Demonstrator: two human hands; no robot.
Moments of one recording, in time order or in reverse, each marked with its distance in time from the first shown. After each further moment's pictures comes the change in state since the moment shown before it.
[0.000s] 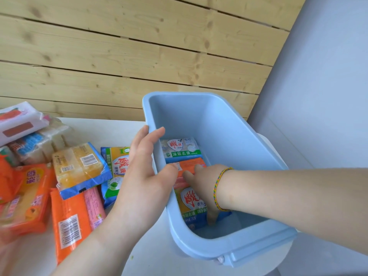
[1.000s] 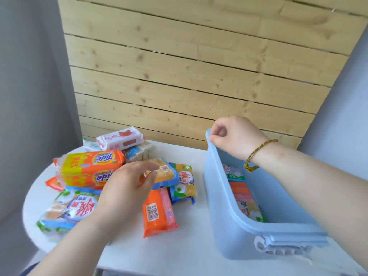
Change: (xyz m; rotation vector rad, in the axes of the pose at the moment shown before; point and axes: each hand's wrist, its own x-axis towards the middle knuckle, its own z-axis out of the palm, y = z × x) left_hand -0.047 -0.005 -0.127 0.684 0.277 0.176; right_hand -0.083 -0.035 -0.103 0.615 0.963 -0.129
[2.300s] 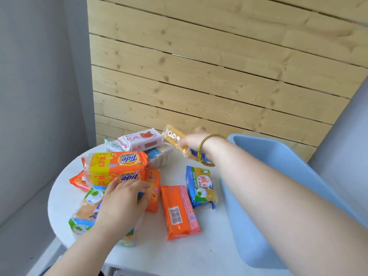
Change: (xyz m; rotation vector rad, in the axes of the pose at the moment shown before) left_hand -0.012 -0.074 -0.012 0.270 -0.019 -0.086; right_hand 0.069 -0.079 0.079 0.392 -0.289 0.460
